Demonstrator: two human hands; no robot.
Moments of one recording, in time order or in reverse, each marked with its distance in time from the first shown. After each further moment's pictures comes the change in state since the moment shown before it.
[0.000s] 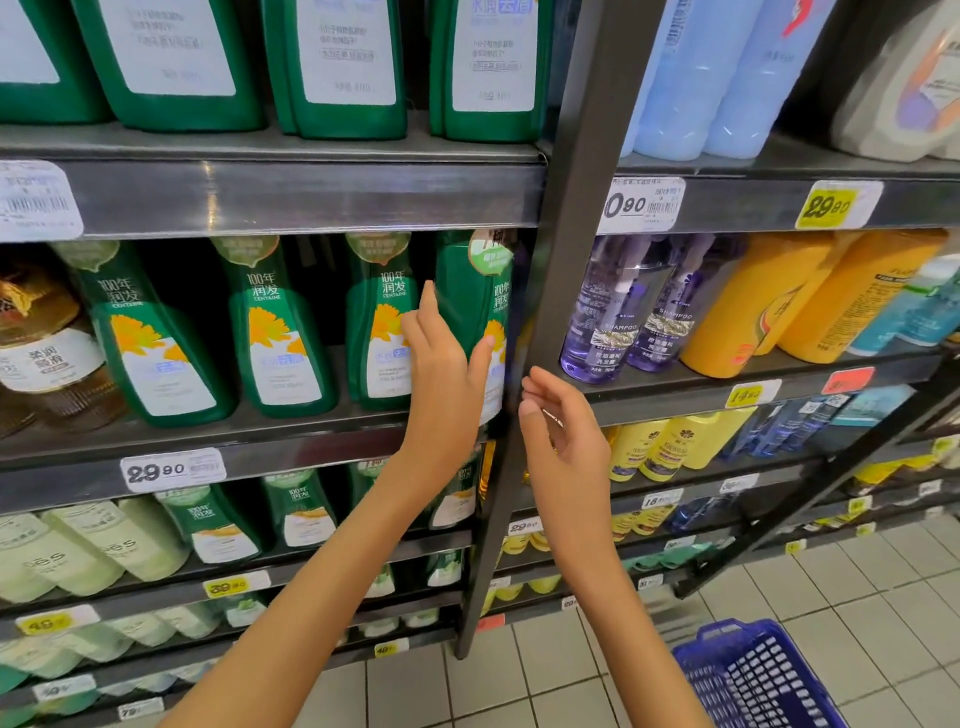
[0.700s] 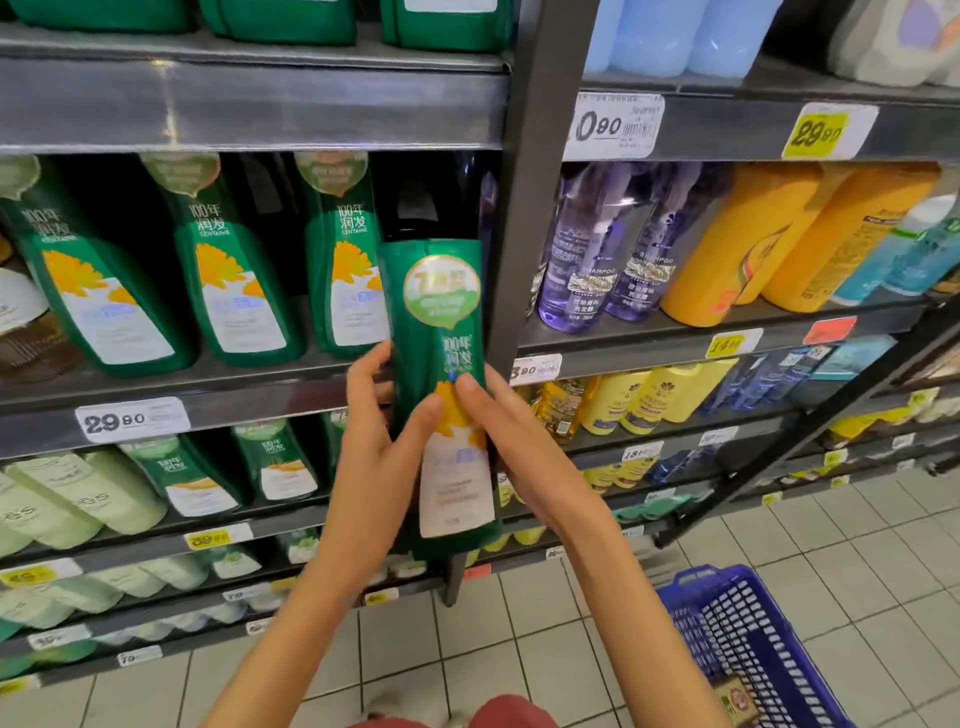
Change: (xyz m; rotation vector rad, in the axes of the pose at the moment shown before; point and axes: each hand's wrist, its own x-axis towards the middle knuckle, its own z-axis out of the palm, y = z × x) left_hand -0.094 0.002 -0.048 -0.526 -0.171 -0.214; right_hand -0.002 0.020 -0.010 0.286 -0.577 0.359
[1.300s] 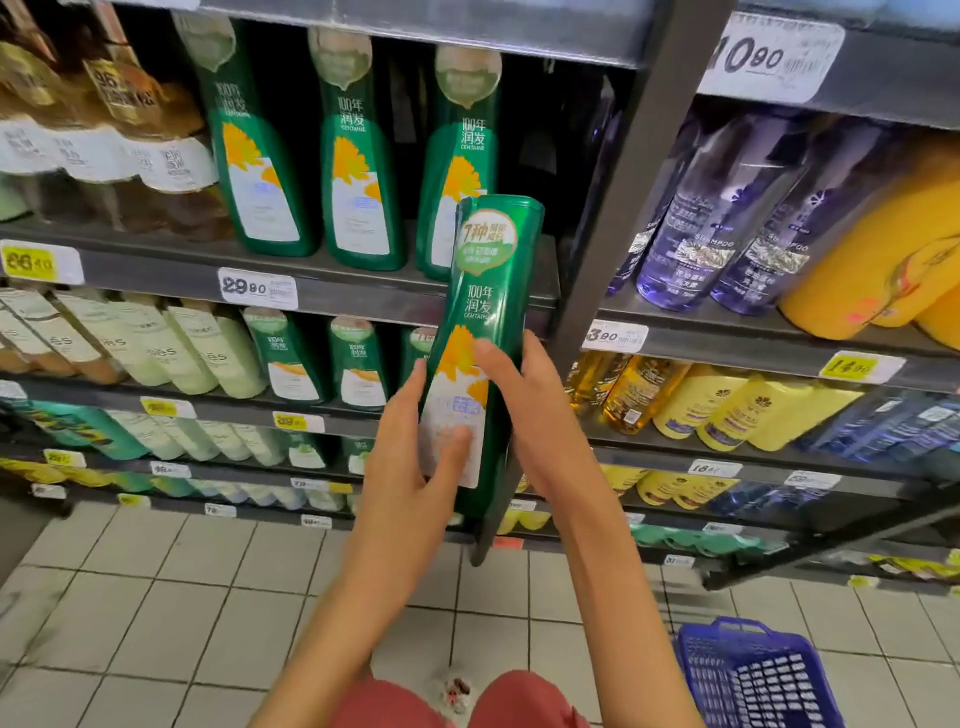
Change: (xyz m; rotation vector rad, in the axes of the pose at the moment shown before) left_hand -0.091 -0.017 0.005 0.254 0.229 -0.139; right_hand -0.012 0.025 0.024 0.049 -0.074 -0.029
